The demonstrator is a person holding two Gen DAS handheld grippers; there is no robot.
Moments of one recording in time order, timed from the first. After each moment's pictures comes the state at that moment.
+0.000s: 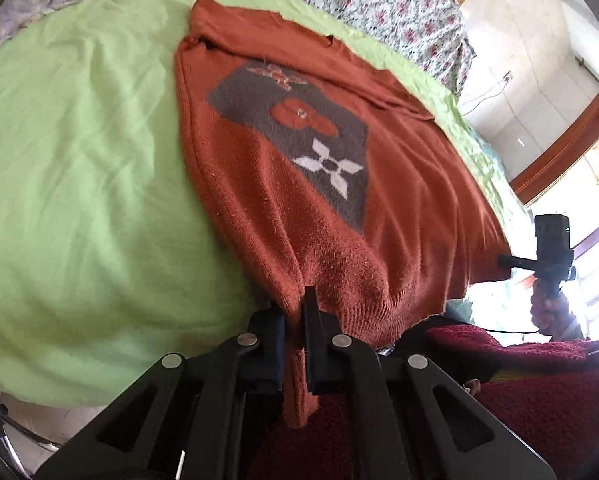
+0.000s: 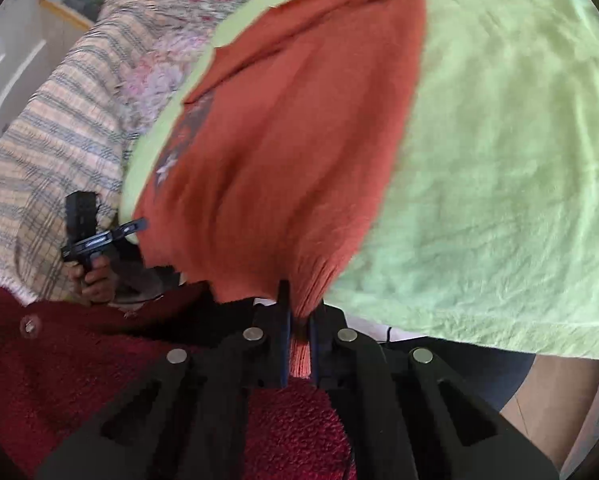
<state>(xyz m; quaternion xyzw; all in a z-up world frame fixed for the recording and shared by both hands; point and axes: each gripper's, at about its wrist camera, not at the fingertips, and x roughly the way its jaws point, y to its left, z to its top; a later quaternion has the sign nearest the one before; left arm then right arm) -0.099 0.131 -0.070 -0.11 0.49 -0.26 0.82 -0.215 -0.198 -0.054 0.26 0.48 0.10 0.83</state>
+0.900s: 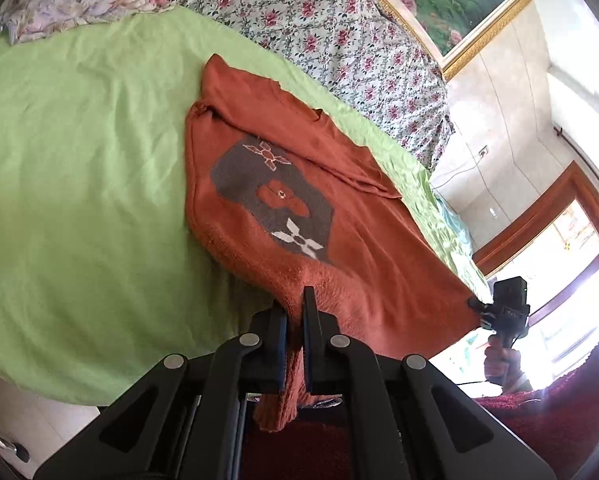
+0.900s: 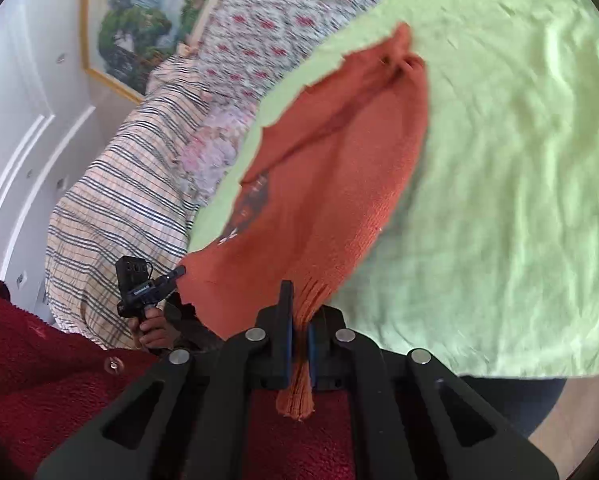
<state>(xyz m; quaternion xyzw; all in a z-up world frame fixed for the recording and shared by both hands) -0.115 0.166 -0.031 -0.22 0.40 -0.27 0.85 -0.235 -0.241 -0.018 0.35 0.36 0.12 0.86</state>
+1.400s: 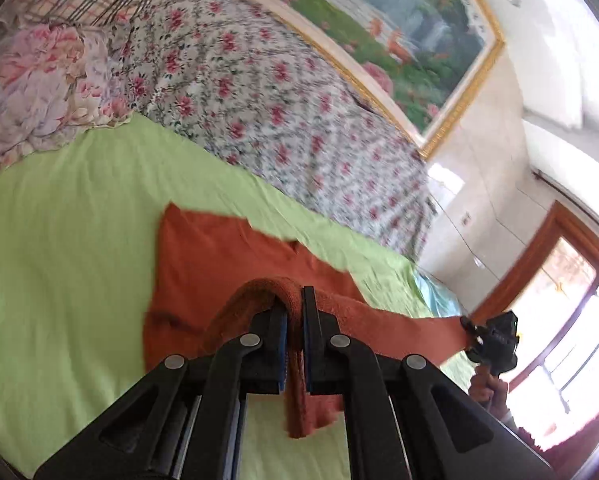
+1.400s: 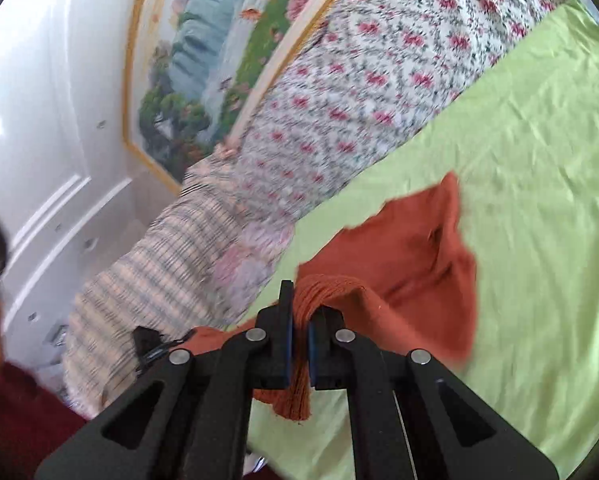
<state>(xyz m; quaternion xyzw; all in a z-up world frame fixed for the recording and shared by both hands) 0.042 0.164 0.067 -0.26 0.26 -0.26 0.89 -0.113 -0.306 0.097 0.34 0.19 0.10 0.91</state>
